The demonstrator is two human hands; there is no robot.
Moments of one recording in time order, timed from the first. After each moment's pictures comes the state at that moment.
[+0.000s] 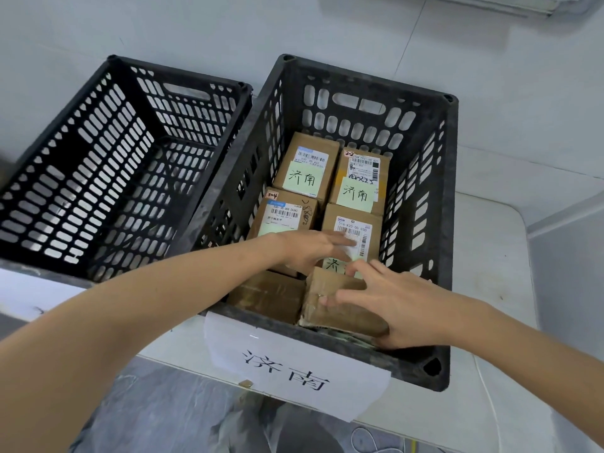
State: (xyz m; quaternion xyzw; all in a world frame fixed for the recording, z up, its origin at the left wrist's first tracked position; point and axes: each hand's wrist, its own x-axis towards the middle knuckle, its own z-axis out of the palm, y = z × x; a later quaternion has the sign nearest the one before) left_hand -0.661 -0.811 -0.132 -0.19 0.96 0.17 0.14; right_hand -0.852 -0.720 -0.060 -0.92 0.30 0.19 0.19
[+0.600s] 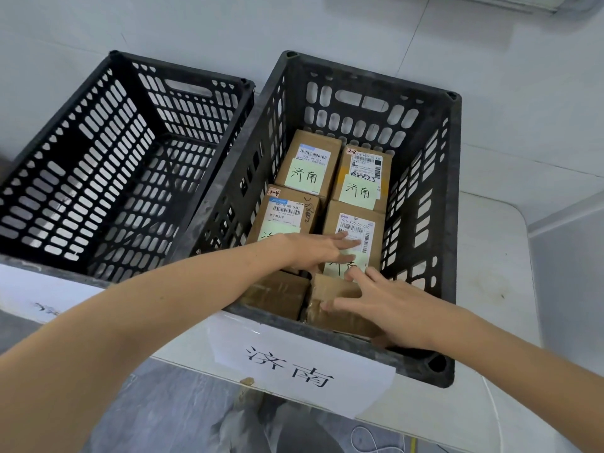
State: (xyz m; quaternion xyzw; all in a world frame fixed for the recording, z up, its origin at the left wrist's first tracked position) left_hand -0.661 -0.808 -0.156 -0.24 0.93 0.20 0.19; right_hand -0.844 -0.709 -0.079 -0.91 0.31 0.22 0.16
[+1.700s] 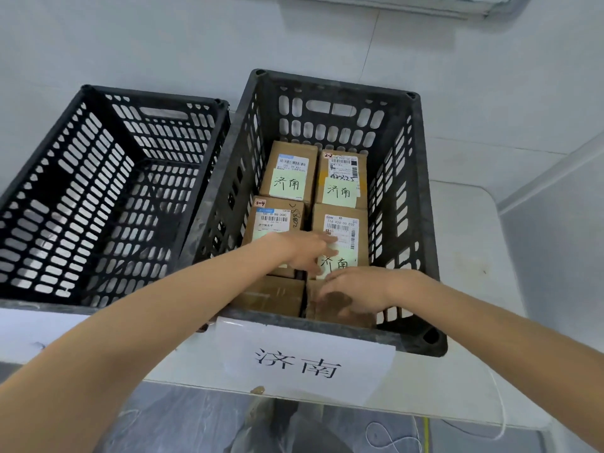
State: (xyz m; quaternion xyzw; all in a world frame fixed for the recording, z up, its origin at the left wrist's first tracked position) left_hand -0.664 -0.807 -0.125 -0.30 0.90 0.21 0.25; right_hand -0.812 -0.735 -0.095 -0.83 0.38 0.28 0.30
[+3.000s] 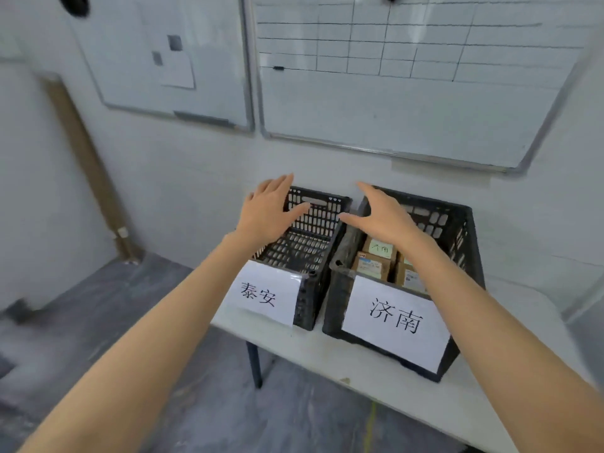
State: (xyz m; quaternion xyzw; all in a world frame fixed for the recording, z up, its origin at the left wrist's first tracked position) left_hand -0.406 -0.549 0.110 -0.68 0.69 -0.01 -0.26; right_hand -0.631 -0.589 0.126 -0.81 0.53 -0.21 0.15
